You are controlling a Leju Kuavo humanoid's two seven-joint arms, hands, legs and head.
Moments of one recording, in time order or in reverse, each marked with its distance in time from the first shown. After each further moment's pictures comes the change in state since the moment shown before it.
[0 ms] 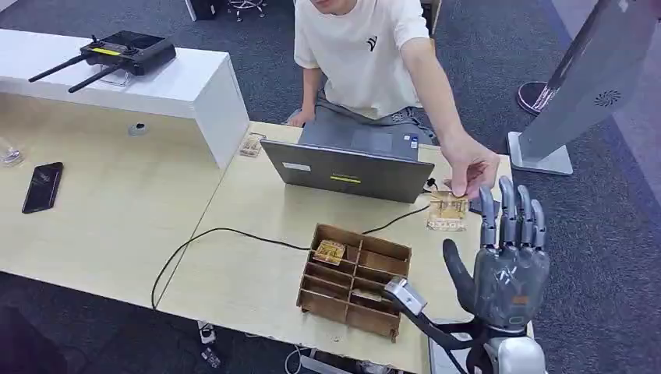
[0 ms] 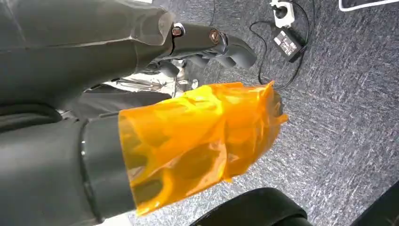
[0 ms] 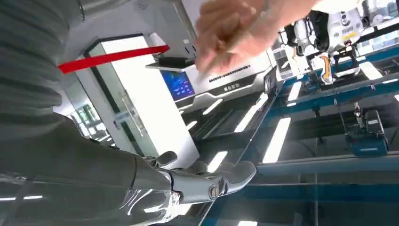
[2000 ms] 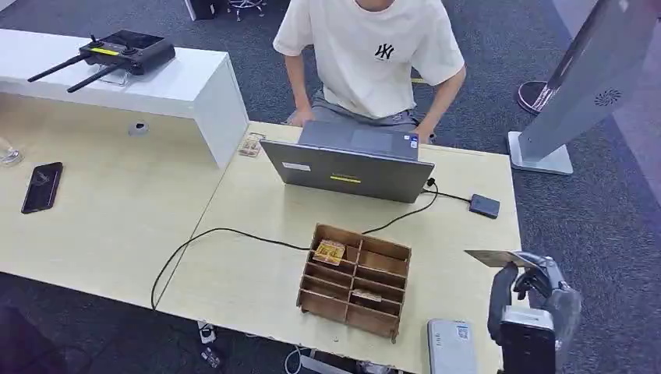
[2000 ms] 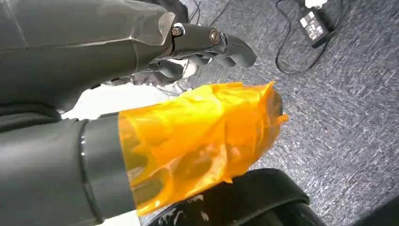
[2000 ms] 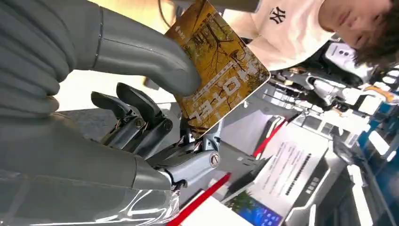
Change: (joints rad) left arm 0.051 -0.035 0.067 0.000 0.079 0.136 0.055; right arm 0.317 0.166 -0.208 -0.191 -0.911 -0.066 -0.331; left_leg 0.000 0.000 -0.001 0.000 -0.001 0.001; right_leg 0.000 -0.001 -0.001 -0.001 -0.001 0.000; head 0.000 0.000
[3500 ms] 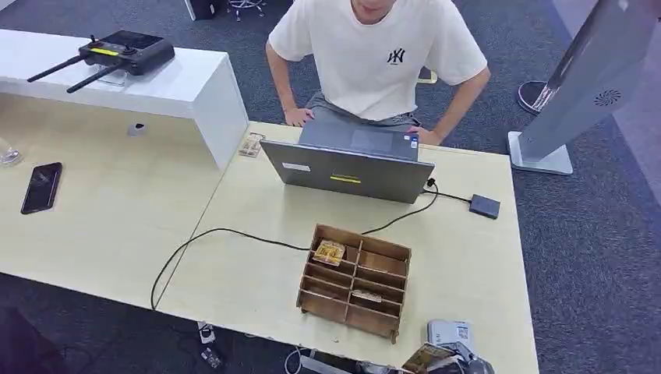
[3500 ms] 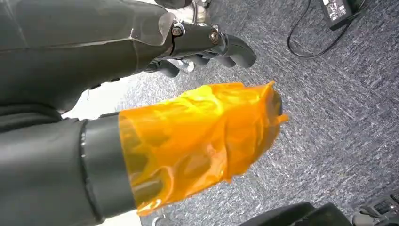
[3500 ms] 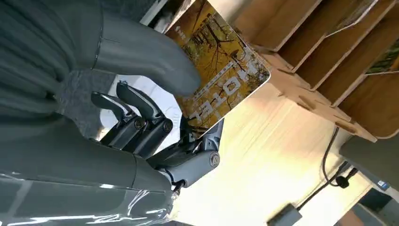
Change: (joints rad) left arm 0.027 0.034 0.117 0.000 0.060 0.002 -0.087; right arm 0.086 -0.417 0.431 0.052 -0.111 -0.013 0.475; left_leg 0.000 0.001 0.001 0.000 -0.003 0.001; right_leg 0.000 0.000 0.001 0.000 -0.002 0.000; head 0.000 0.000
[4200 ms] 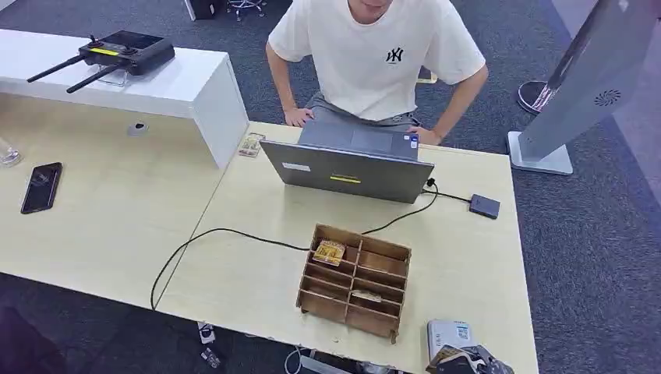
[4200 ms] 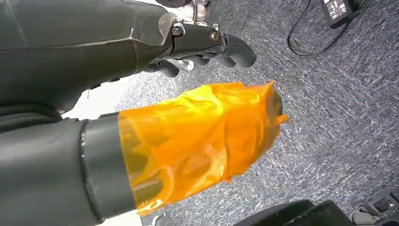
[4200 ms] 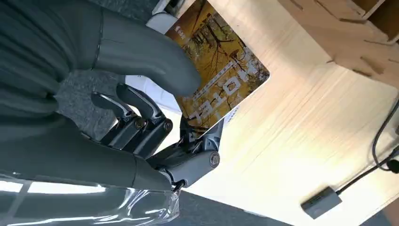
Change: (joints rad) left arm 0.001 -0.001 0.000 0.000 0.006 -0.002 0.000; right arm 0.054 0.000 -0.116 0.003 0.067 0.064 0.060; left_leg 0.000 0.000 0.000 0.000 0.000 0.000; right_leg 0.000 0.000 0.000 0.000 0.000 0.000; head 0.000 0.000
